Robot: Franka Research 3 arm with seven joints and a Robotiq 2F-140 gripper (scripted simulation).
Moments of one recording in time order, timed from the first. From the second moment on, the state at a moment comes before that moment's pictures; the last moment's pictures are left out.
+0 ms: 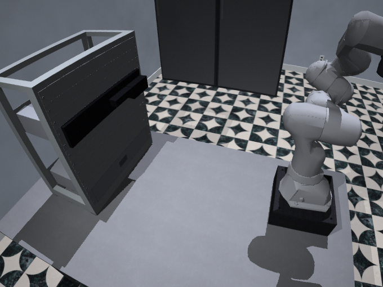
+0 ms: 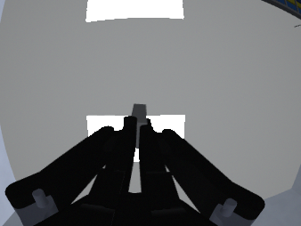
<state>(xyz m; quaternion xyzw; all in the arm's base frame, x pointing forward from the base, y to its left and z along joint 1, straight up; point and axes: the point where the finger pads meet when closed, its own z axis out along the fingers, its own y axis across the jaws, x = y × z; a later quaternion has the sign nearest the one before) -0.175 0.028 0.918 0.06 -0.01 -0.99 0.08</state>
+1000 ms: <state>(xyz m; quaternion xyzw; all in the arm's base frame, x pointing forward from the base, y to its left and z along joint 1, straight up) -0.154 -0.110 0.902 0.05 0.07 -0.99 0.15</state>
